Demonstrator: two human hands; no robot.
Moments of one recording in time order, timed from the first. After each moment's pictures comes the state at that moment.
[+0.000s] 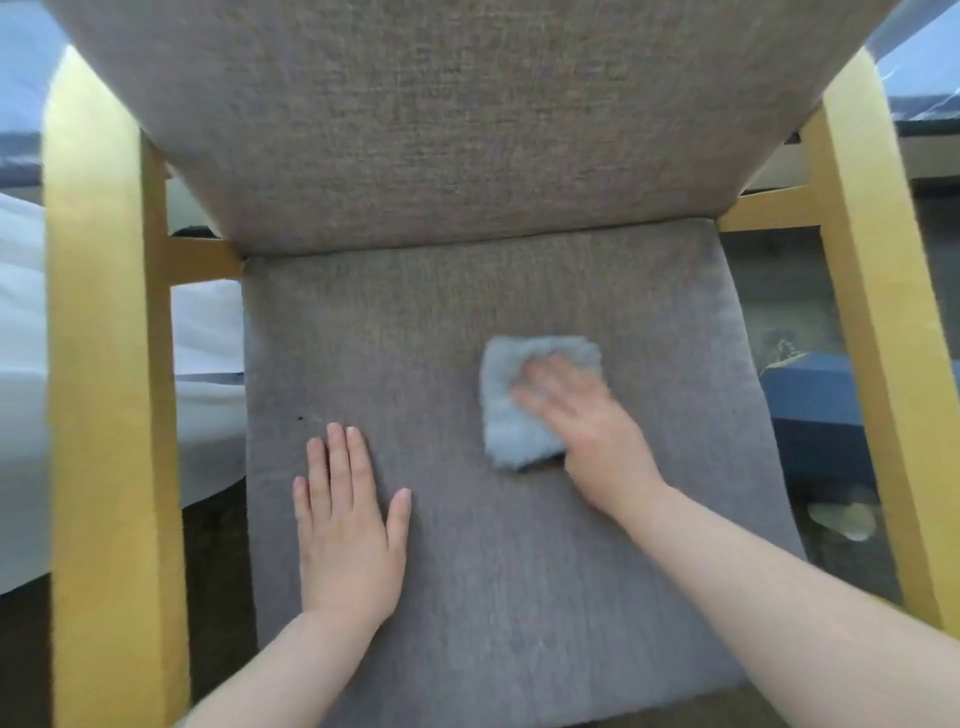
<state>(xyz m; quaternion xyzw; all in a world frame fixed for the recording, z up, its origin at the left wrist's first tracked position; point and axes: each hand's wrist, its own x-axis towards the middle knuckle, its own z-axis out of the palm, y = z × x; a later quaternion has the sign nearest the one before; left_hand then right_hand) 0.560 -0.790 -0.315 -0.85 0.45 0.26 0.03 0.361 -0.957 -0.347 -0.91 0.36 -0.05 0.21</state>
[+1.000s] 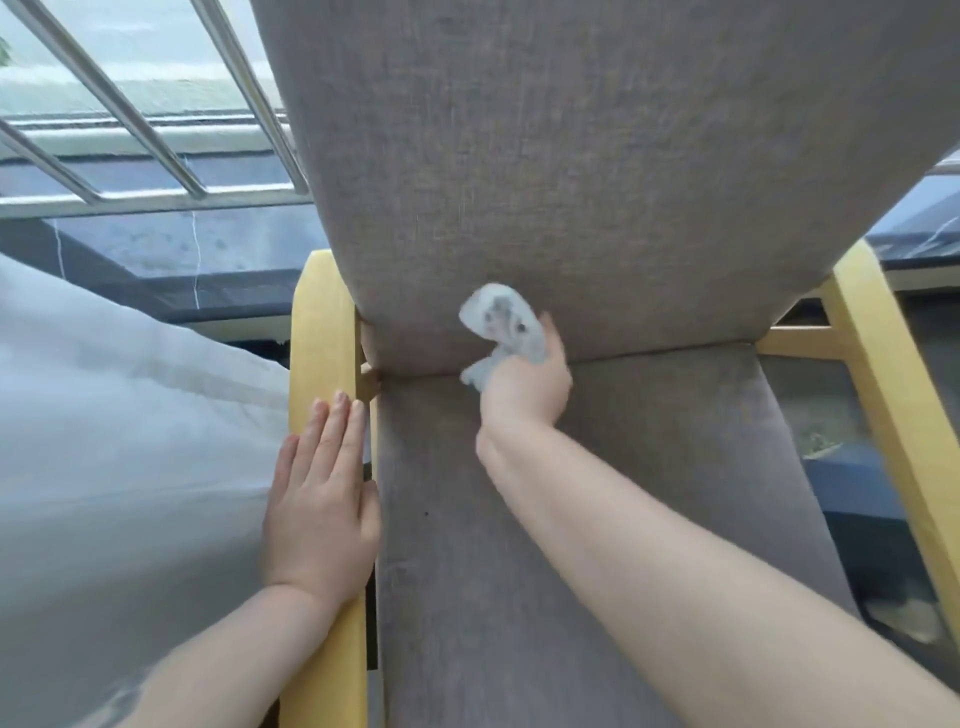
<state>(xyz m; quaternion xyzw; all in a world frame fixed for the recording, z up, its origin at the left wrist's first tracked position) 0.727 -0.839 -0.237 -0.82 0.54 0.12 -0.10 0.632 -0.997 -0.198 -0.31 0.71 -0.35 0.52</state>
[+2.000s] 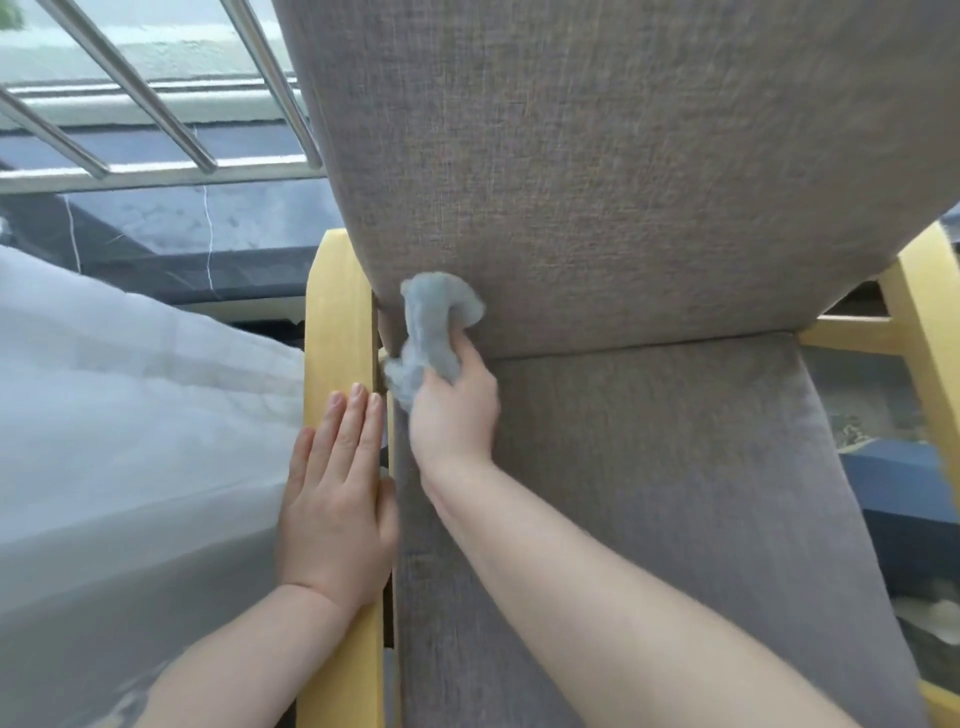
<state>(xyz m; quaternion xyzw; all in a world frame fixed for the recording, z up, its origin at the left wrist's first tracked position) 0.729 -0.837 -0.238 -0.82 0.55 0.12 -0.09 0.673 -0.955 -0.201 -0.40 0.63 -0.27 0.61</state>
